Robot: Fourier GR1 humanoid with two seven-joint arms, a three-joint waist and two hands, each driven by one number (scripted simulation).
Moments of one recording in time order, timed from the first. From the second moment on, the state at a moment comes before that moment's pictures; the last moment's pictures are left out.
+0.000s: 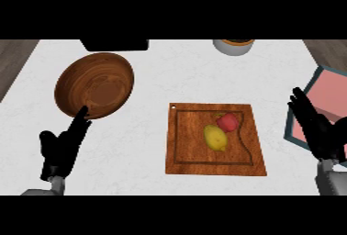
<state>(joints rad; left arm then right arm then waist) 0.00 0.30 -0.14 -1.46 0.15 0.16 0.13 -0.11 -0.34 -0.05 -1.38 -0.14 0.02 0.06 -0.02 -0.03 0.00</state>
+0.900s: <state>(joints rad) -0.20 0.42 -0.18 -1.55 0.05 -0.02 -0.07 -0.31 -0.61 0.01 -1.52 0.11 0.26 -0.42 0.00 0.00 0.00</state>
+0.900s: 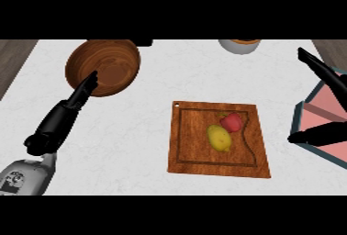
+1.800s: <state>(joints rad) -0.22 0.41 -0.14 -1.52 0.03 -0.07 -0.09 -0.42 -0.66 0.41 -1.86 0.56 0.53 0.05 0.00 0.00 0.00</state>
